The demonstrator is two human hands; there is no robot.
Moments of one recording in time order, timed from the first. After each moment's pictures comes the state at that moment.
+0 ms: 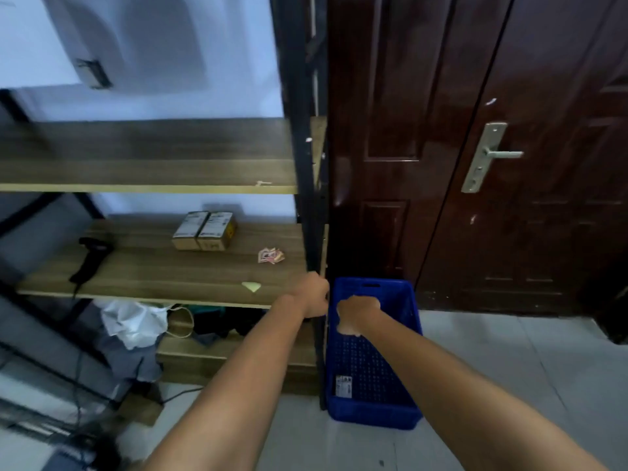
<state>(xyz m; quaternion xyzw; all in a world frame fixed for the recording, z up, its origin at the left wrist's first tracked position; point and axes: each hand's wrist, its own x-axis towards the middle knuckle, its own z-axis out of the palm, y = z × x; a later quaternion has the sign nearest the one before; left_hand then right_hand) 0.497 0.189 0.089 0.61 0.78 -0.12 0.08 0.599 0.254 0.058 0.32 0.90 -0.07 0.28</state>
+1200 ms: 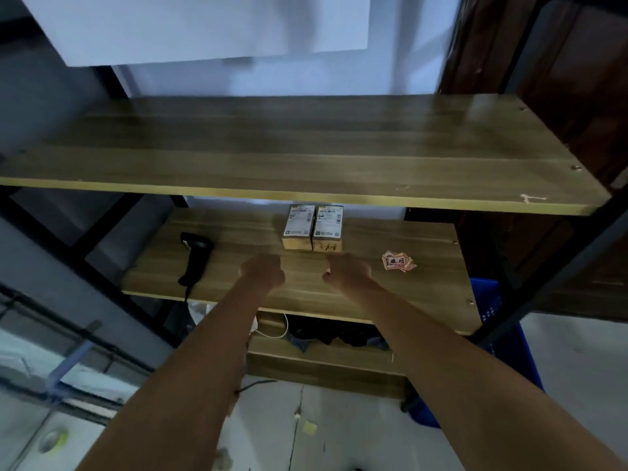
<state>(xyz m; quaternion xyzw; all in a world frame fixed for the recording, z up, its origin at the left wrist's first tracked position) 0.074 0.035 0.054 0.39 0.91 -0.04 0.14 0.215 0.153 0.043 0.35 0.92 -0.16 0.07</state>
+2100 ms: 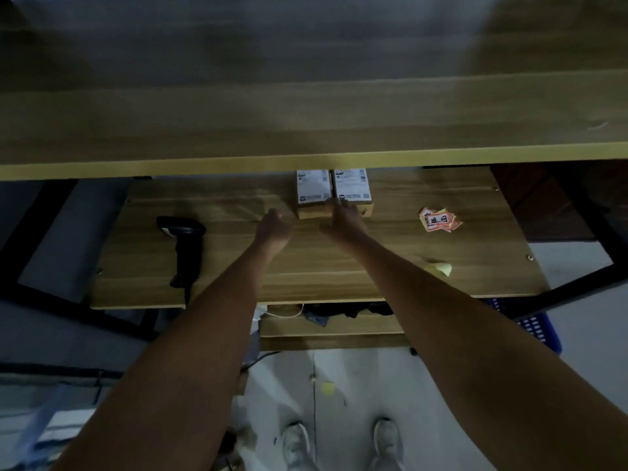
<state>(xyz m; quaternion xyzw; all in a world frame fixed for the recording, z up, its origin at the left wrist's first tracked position) -0.051 0.087 -0.031 0.31 0.88 0.23 0.28 0.081 0.167 -0.041 0.45 0.84 -0.30 -0.10</state>
